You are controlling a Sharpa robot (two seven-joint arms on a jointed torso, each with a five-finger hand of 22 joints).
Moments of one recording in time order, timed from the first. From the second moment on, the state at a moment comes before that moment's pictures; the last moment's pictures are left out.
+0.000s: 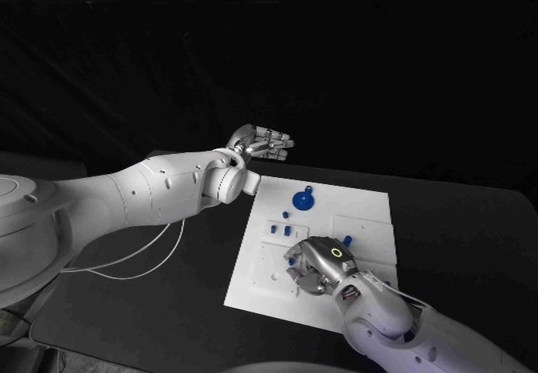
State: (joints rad) left arm 1.29 -0.62 -0.13 1.09 -0.13 -0.34 0.35; left_hand 1.39 0.00 0.05 -0.08 0.09 1.01 0.15 0.06 0.06 1.04 0.15 0.06 0.06 1.18 0.12 0.07 0.08 0.05 1.06 0.10 0.08 0.11; right arm 0.67 -0.51 0.21 1.52 -2.04 -0.40 -0.27; right_hand 1.26 -0.21 0.58 -0.13 0.05 1.17 0.10 0.07 0.07 1.18 0.07 0.07 0.06 1.40 -0.03 0.83 0.73 0.14 1.47 -0.06 0.27 1.21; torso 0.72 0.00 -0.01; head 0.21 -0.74
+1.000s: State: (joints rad) left arm 1.29 -0.64 -0.13 1.09 -0.13 -0.34 0.34; left_hand 1.39 0.00 0.05 -0.08 0.08 1.01 0.15 0.06 0.06 1.04 0.15 0.06 0.06 1.18 0.12 0.07 0.08 0.05 1.06 0.10 0.09 0.11; right arm 0.67 -0.69 0.38 1.68 -1.89 -0.49 -0.28; right_hand 1.31 -0.25 0.61 -0.10 0.05 1.11 0.10 0.07 0.06 1.18 0.07 0.06 0.06 1.40 -0.03 0.85 0.67 0.15 1.47 -0.05 0.28 1.15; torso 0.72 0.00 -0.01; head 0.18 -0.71
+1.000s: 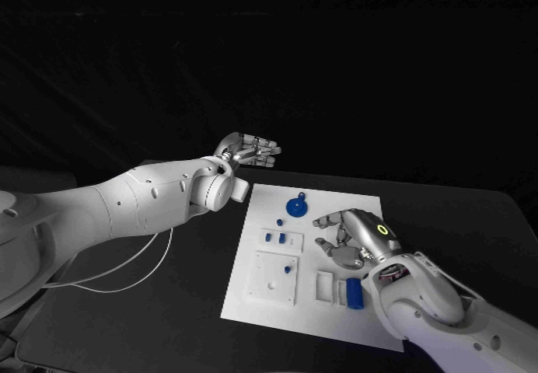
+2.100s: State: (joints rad) left arm 1.28 -0.64 -0.13 1.09 -0.13 -0.31 0.35; left_hand 1.39 0.00 0.05 -0.08 0.08 1.01 0.15 0.06 0.06 1.05 0.15 0.06 0.06 1.17 0.12 0.07 0.07 0.05 1.06 0.10 0.09 0.11; right arm 0.67 -0.73 0.50 1.61 -1.86 -0.07 -0.33; right_hand 1.33 -0.19 0.42 -0.11 0.05 1.08 0.09 0.07 0.06 1.18 0.07 0.07 0.06 1.39 -0.02 0.86 0.66 0.16 1.47 -0.04 0.26 1.14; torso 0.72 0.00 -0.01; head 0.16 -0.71
